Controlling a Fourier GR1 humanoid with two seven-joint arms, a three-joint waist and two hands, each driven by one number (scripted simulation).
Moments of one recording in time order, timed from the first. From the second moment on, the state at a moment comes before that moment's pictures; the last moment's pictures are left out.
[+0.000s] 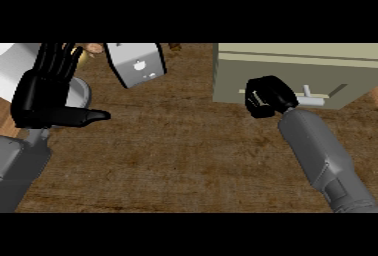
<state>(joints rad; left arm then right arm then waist) -0.44 0.58 -0.25 -1.40 0.70 0.20 -0.25 -0.81 -0.22 0.05 -0.50 0.88 -0.12 -0.42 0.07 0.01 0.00</state>
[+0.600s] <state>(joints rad) -0.41 0.56 -0.24 -1.39 0.71 0.10 -0.27 -0.88 -0.25 -0.01 -0.34 0.82 -0.02 -0.57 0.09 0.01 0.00</state>
